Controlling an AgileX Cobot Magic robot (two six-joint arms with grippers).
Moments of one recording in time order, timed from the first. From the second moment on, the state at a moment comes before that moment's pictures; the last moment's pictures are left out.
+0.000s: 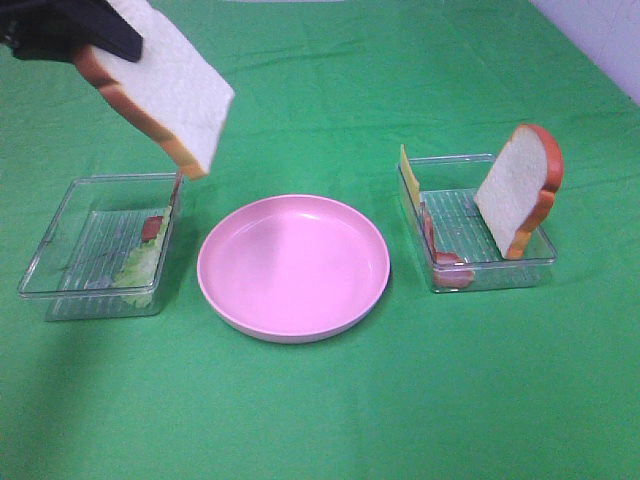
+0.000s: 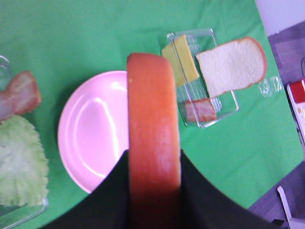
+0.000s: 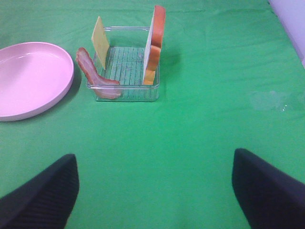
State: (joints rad) left arm -0.14 1.59 -1.33 -0.76 0.90 0.27; right arm -0.05 0.00 -0.51 0.17 1.07 -0.16
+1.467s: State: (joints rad) left arm -0.47 2.05 -1.33 -0.82 0.57 0.28; right arm -0.05 0.00 -0.51 0.17 1.07 -0.16
